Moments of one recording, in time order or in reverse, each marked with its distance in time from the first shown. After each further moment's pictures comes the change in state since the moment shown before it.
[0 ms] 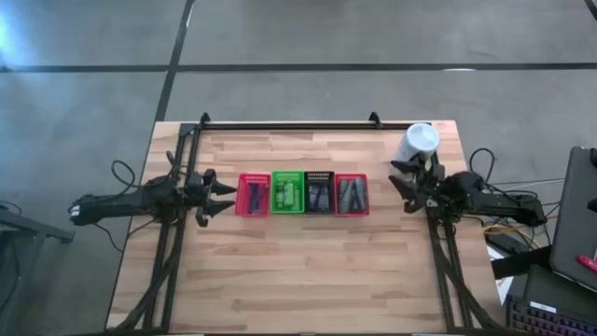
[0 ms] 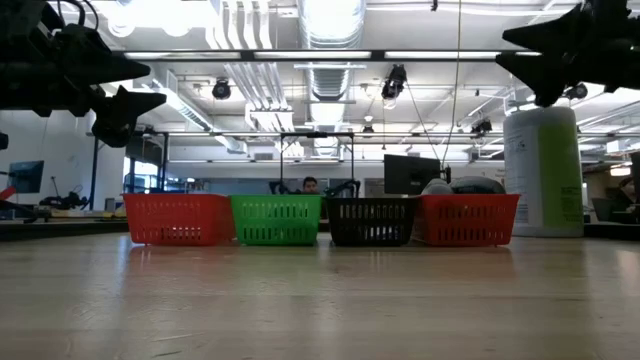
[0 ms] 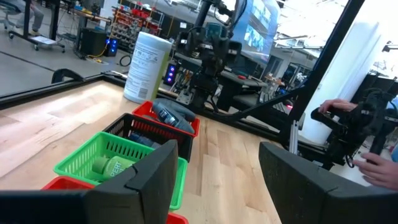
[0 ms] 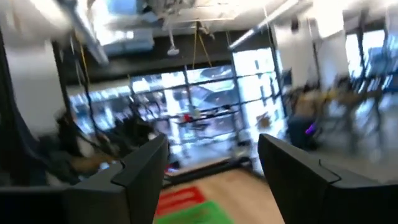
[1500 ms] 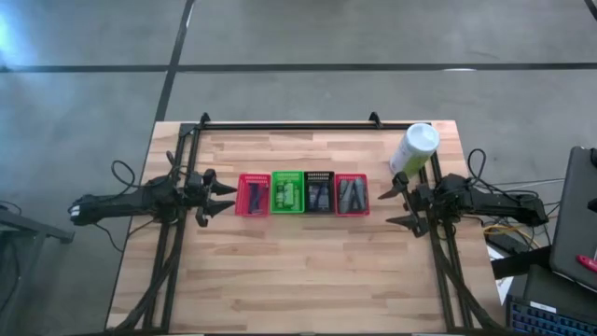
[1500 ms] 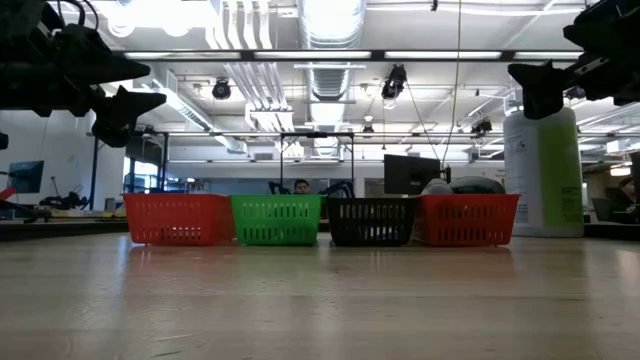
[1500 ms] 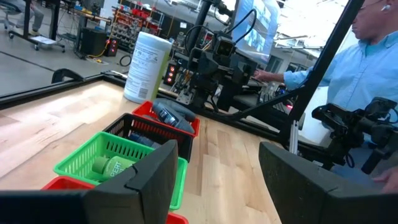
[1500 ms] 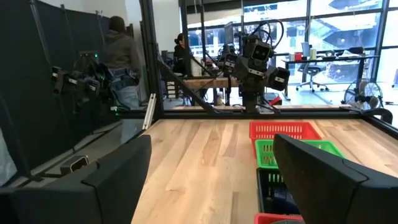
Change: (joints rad) left arm 0.000 0.000 0.000 0.000 0.000 0.000; right arm -0.002 0.021 0.000 -0.223 -0.545 0.003
